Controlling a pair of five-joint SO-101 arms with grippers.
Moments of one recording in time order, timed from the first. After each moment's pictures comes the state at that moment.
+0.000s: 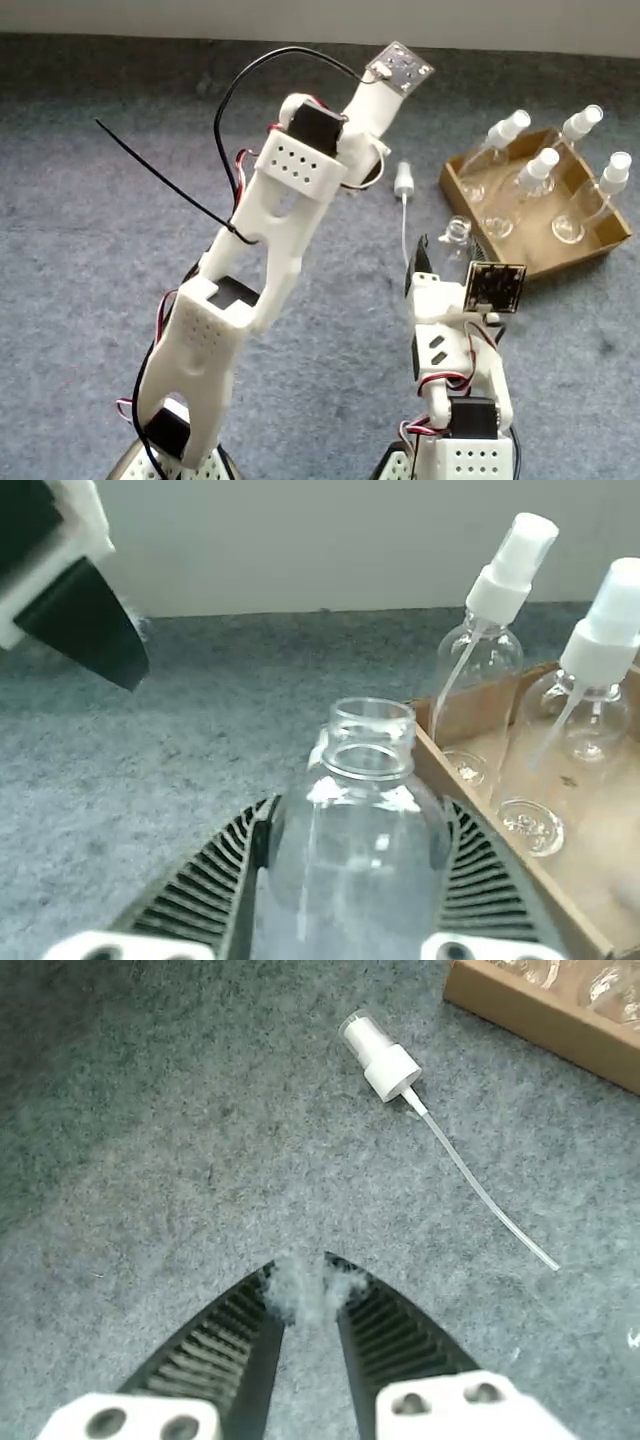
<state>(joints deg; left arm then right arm) 25.0 40.2 -64.9 96.0 -5.0 -2.5 -105.1 95.6 31.3 -1.5</state>
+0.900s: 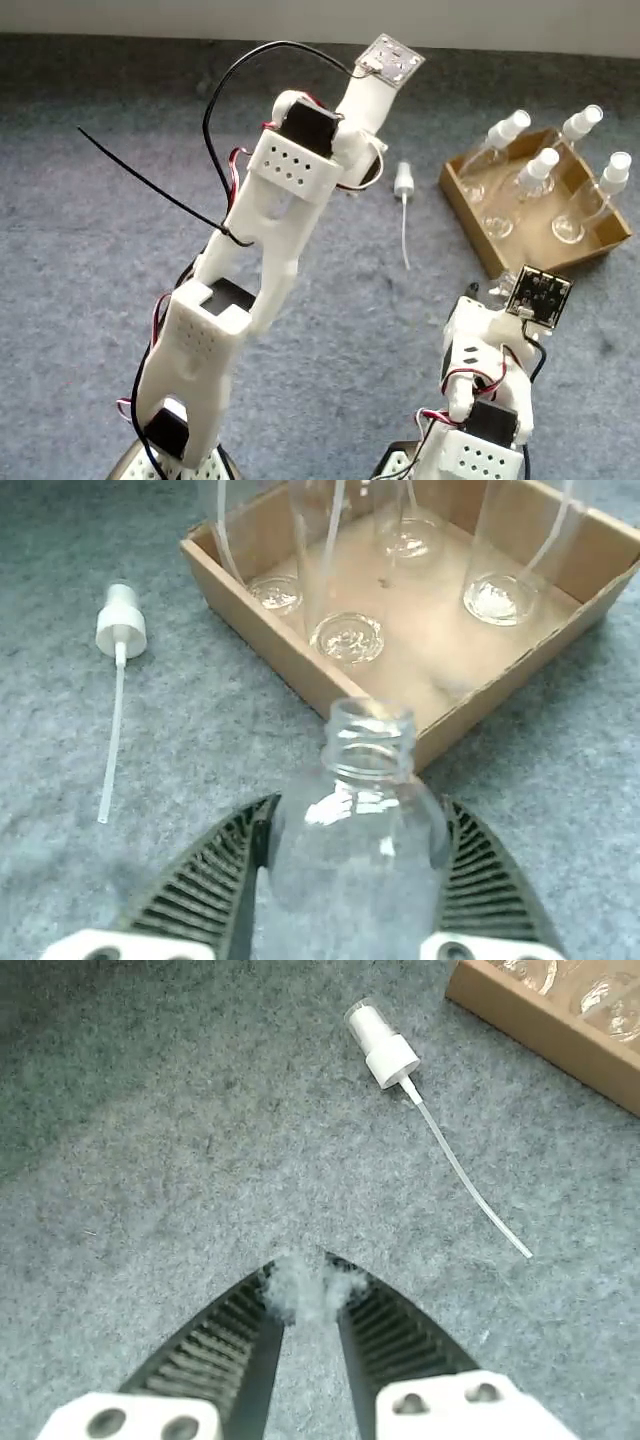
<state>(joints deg) 25.1 37.2 -65.0 100.0 0.5 16.5 -105.1 95.6 49.1 -1.5</state>
